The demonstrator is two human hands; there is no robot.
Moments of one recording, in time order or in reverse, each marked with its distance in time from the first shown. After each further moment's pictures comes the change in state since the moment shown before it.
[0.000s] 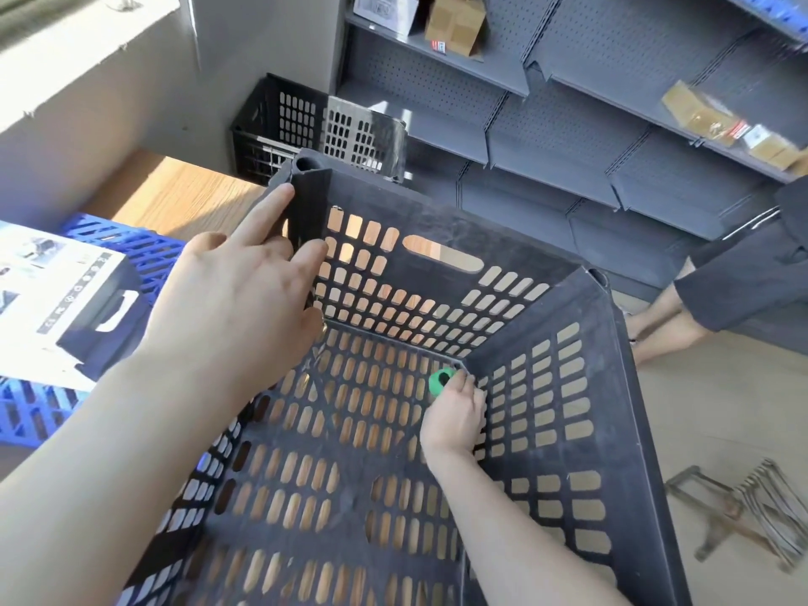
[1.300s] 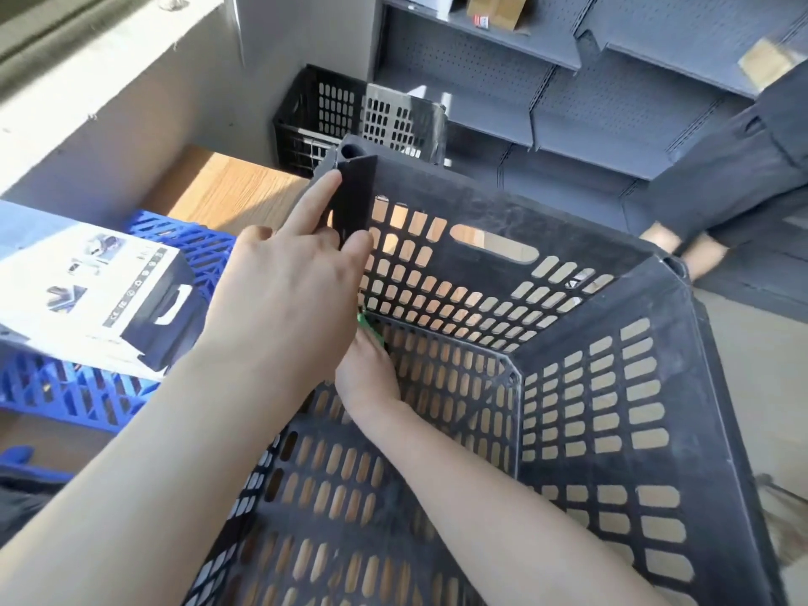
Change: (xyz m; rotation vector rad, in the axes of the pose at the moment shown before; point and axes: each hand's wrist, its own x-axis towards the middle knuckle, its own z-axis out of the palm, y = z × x) left_hand 0.005 0.007 -0.003 0.151 -0.085 -0.061; right_hand -0.031 -0.141 0.011 0.375 -0.201 -0.703
